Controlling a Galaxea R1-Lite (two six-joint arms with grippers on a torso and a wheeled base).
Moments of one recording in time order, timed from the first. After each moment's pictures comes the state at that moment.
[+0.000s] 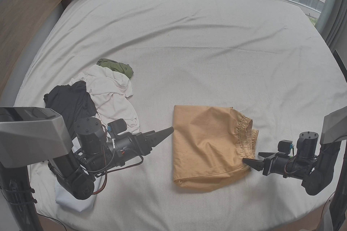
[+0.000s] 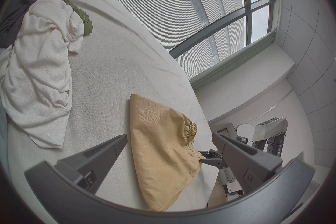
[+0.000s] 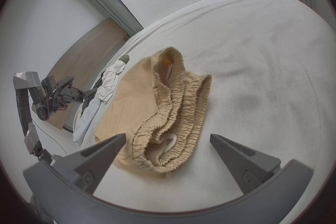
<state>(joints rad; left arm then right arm) -0.45 2.18 -0.54 -1.55 -0.41 -0.63 0.16 2.18 -0.18 -1.54 0.45 0.20</state>
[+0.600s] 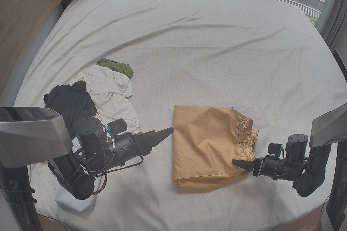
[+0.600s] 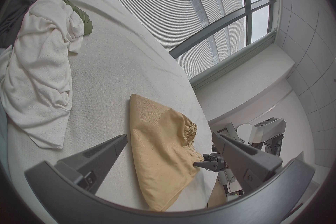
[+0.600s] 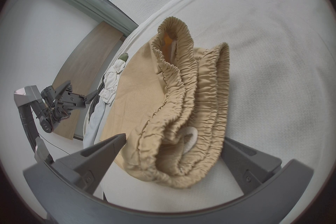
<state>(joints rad) -0.45 2.18 -0.54 -1.55 -0.41 -0.63 0.23 2.26 -0.25 -1.54 0.46 0.39</state>
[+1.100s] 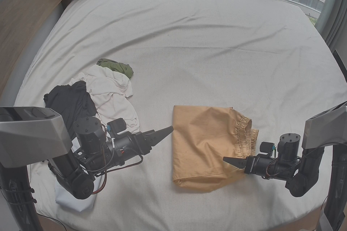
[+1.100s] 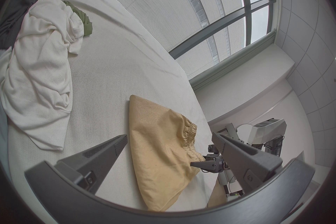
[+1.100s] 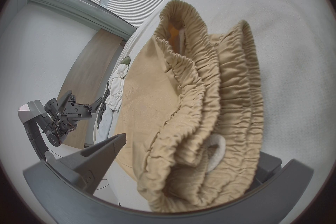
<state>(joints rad) -0.45 2.17 -0.54 -1.55 -0.41 -0.63 0.30 2.29 -0.32 -1.54 0.46 0.52</state>
